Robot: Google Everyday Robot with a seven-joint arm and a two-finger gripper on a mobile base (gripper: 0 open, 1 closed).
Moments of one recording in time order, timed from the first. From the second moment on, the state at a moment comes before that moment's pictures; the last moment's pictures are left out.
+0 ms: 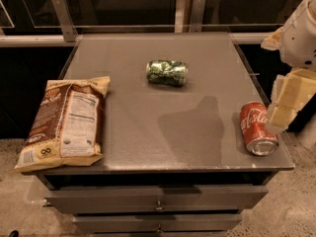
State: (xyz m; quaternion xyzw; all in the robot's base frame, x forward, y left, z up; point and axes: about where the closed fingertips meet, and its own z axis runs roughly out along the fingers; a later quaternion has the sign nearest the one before) arm 0.438 -0.217 0.976 -0.60 0.78 -0.03 0.16
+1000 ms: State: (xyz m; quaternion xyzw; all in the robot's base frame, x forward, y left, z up) arm 0.451 -0.220 0.933 -0.55 0.82 -0.06 0.14
